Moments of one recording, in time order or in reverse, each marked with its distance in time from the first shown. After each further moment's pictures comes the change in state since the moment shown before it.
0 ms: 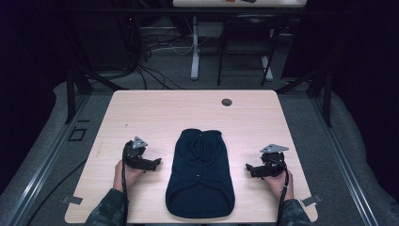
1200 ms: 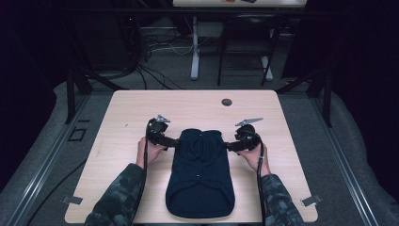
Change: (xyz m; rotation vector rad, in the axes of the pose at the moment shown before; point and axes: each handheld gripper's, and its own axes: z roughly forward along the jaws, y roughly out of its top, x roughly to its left) left arm -0.019 0.098 0.052 0.036 -0.097 -0.043; right arm 0.029 0.106 0.043 0.051 0.203 0.039
